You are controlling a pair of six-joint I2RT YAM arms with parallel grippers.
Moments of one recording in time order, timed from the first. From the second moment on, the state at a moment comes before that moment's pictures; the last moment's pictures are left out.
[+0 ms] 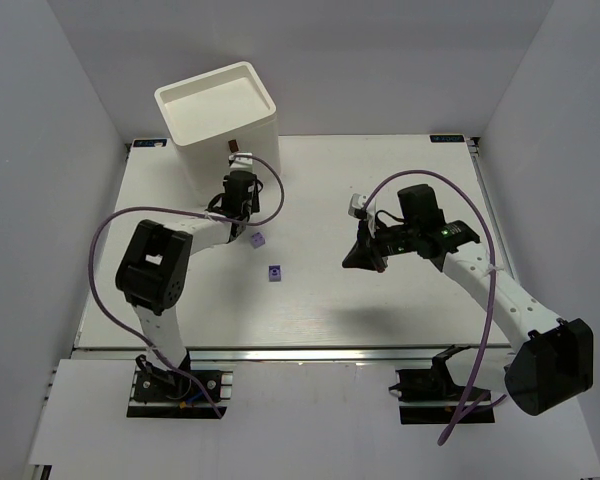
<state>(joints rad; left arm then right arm) -0.38 1.85 1.09 0.27 -0.36 -0.20 0.44 1.21 0.99 -0.57 -0.92 -0.46</state>
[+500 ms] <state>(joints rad) -0.42 2.09 1.31 0.28 -0.65 -0.07 0.44 1.23 1.00 -0.59 -0.92 -0.49</state>
